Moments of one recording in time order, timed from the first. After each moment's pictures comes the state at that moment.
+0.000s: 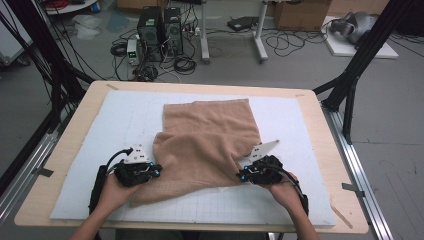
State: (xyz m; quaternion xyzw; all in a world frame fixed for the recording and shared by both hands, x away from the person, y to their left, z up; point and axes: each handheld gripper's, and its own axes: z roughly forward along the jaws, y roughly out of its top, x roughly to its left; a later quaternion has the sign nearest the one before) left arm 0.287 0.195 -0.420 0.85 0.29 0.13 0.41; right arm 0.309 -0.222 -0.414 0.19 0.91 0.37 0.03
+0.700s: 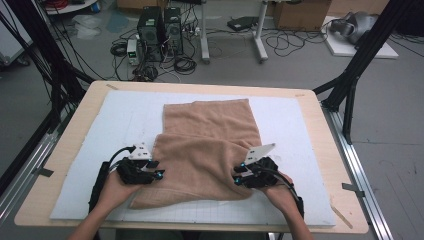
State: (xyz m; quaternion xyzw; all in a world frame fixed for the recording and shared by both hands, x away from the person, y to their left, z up) left arm 0.305 0.184 -0.436 0.88 0.30 0.12 0.35; right arm 0.311 -0.200 -0.424 0.18 0.91 0.36 0.06
